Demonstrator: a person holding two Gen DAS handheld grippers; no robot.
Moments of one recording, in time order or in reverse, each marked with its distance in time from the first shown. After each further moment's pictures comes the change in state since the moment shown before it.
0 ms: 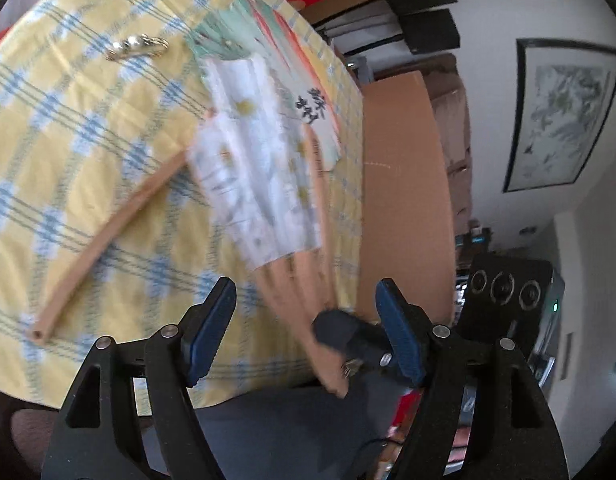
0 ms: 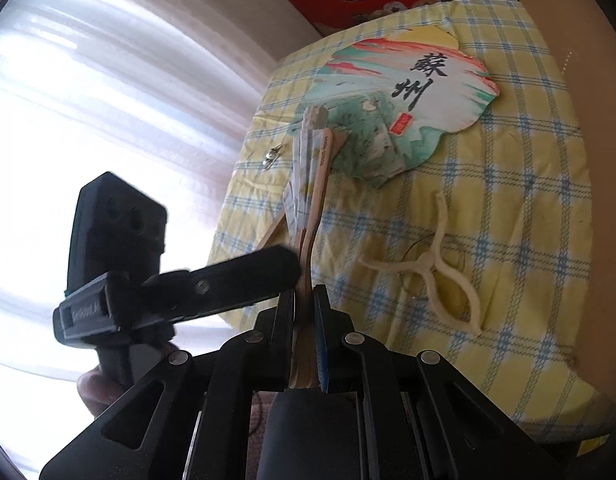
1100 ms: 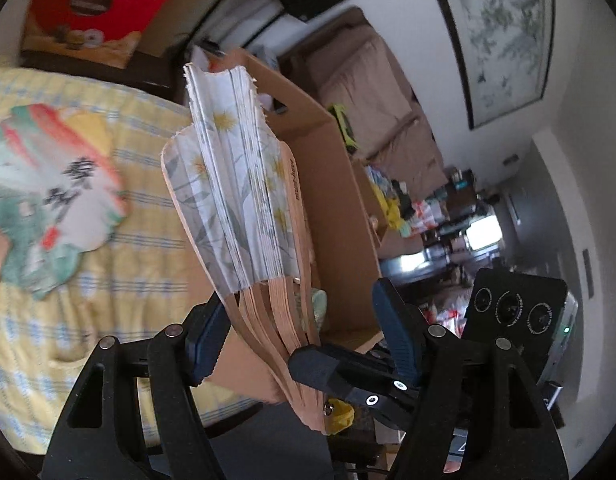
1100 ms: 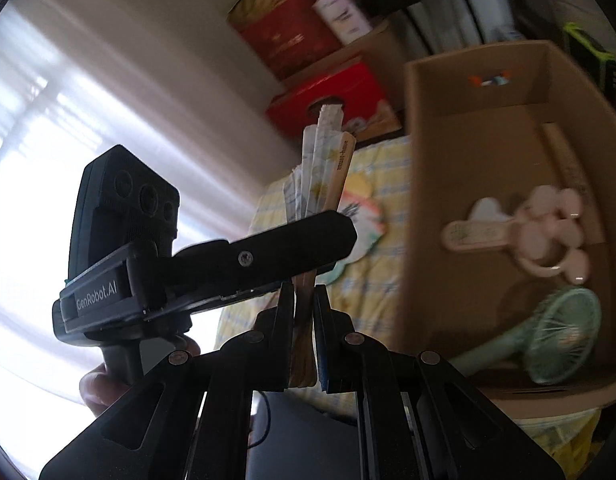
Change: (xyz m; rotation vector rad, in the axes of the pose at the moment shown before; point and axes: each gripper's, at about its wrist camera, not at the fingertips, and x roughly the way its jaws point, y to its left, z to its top) left arm 0.067 -0.210 0.013 0.336 0.043 -0.006; right arm -0.183 -0.045 0.022 0.046 -0.323 -0.035
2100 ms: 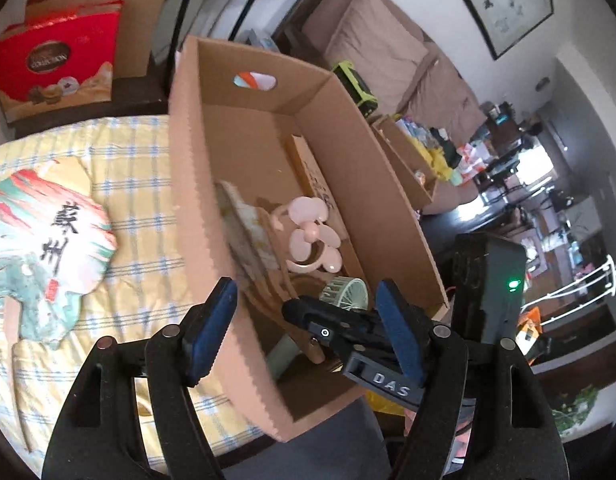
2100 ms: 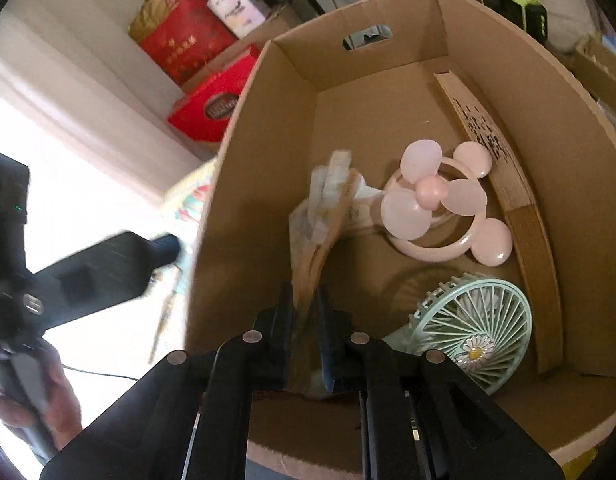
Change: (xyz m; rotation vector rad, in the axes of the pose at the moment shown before) left arm 0.035 -0.051 -0.006 0.210 0.079 0.235; right arm 0.016 -0.088 -0.010 0.072 0.057 -0.241
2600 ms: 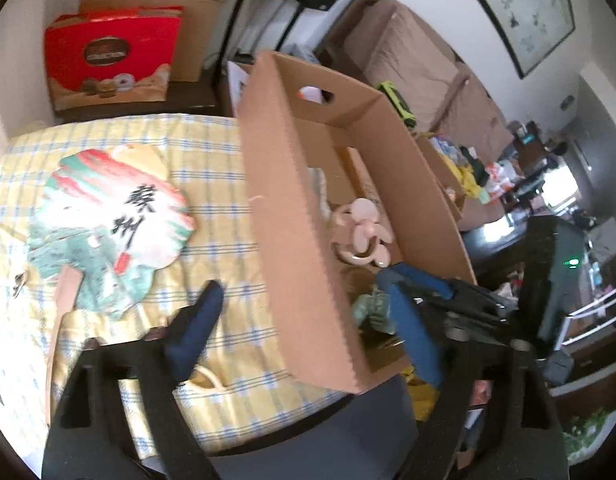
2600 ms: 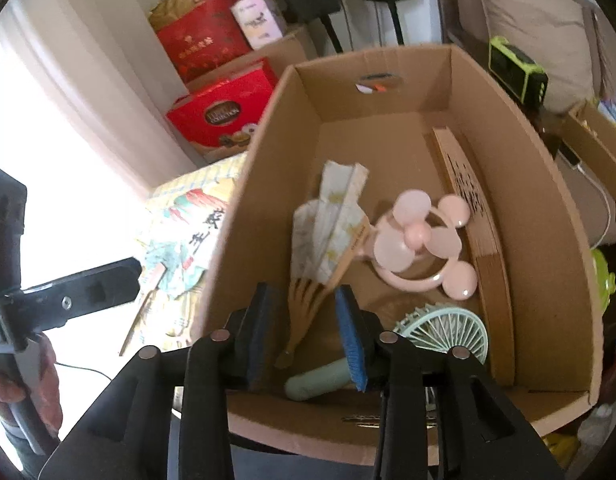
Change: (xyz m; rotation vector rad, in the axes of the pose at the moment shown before) left arm -0.036 0.043 -0.020 -0.068 -0.063 0.102; right arm -0.031 0.027 -0.001 -0.151 -0.076 -0.088
